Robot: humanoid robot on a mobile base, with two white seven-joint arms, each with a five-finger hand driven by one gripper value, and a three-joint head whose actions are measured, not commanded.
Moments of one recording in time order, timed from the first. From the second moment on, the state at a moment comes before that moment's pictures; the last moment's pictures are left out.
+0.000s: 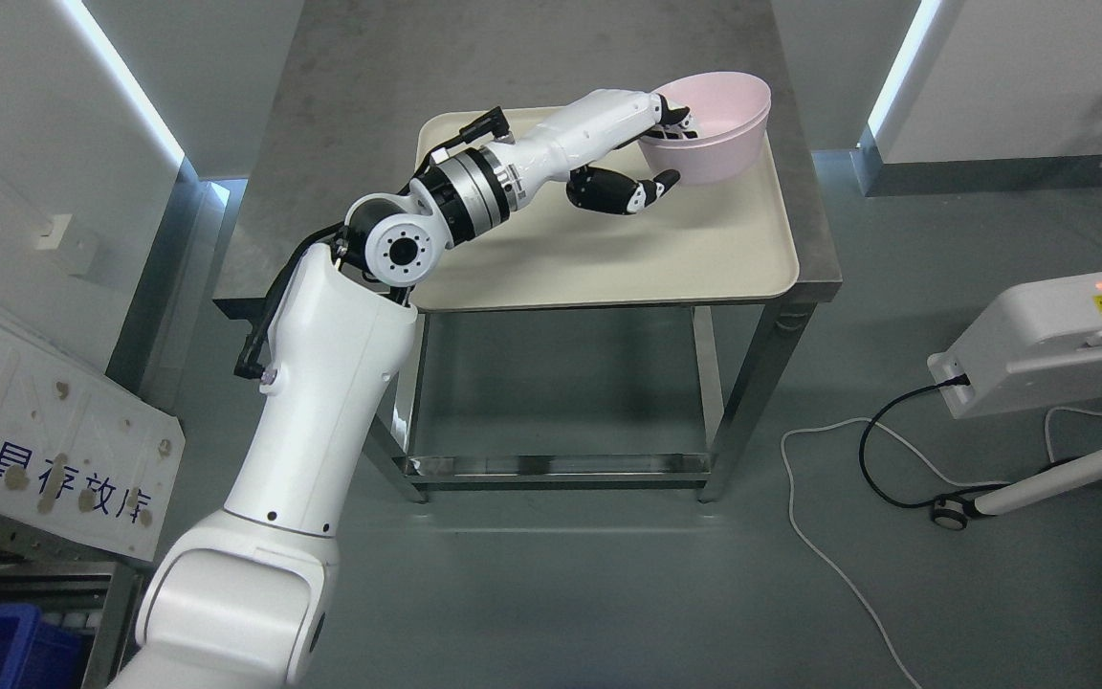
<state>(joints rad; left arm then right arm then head) -0.85 0.00 -0.26 -1.18 -0.53 -0.47 -0.61 0.05 0.00 -0.09 -0.20 -0.09 0.01 0.06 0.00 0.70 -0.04</state>
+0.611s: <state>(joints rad) -0.63 0.00 -0.06 -1.46 -0.42 -0.60 -0.64 0.05 0.00 -0.09 -0.20 -0.09 0.01 0.06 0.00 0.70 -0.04</state>
